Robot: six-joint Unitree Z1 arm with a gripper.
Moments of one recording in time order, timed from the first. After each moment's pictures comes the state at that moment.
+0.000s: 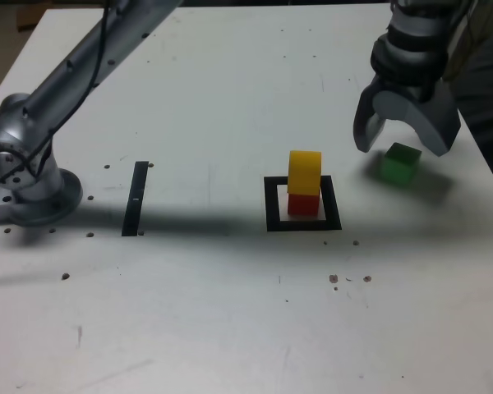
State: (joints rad) arm 0.08 2.43 -2.27 1.43 0.11 0.62
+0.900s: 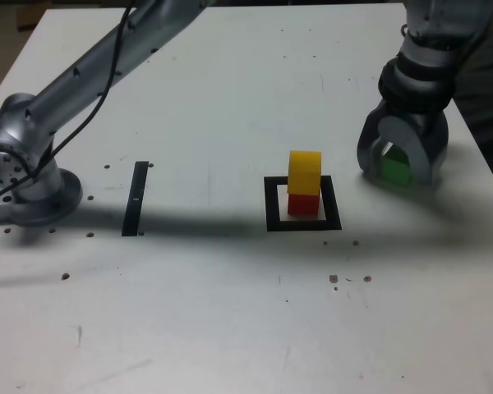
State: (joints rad) arm 0.03 2.49 -2.30 1.44 0.14 0.61
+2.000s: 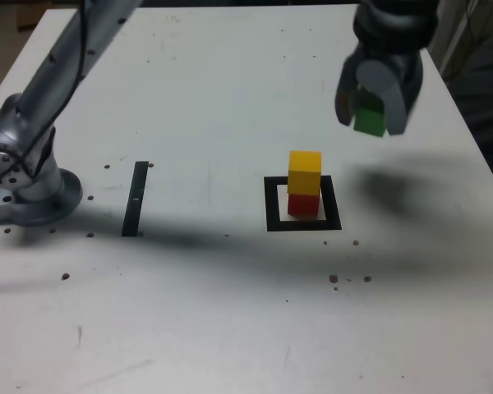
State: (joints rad) arm 0.01 2.27 -2.24 1.55 0.18 0.47
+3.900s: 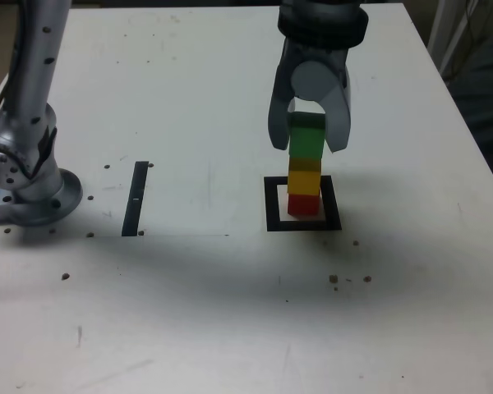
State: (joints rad) arm -0.04 2.03 -1.84 1.49 -0.04 0.15
